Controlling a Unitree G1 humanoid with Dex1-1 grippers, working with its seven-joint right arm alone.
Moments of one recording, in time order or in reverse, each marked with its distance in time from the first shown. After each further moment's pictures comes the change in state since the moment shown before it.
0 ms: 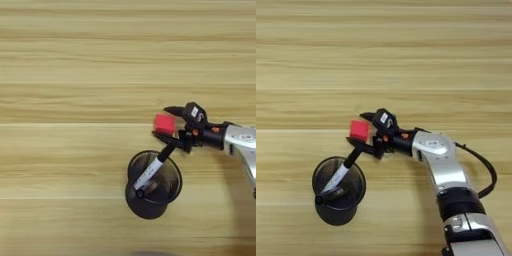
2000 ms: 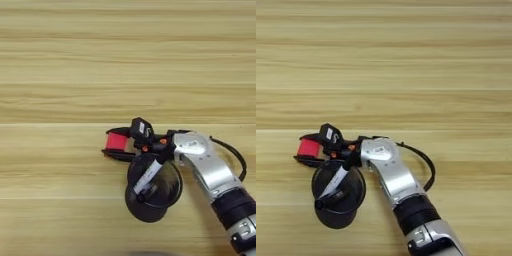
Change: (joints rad) arm 0.038 0.179 0.234 -0.192 0.003 0.086 0.040
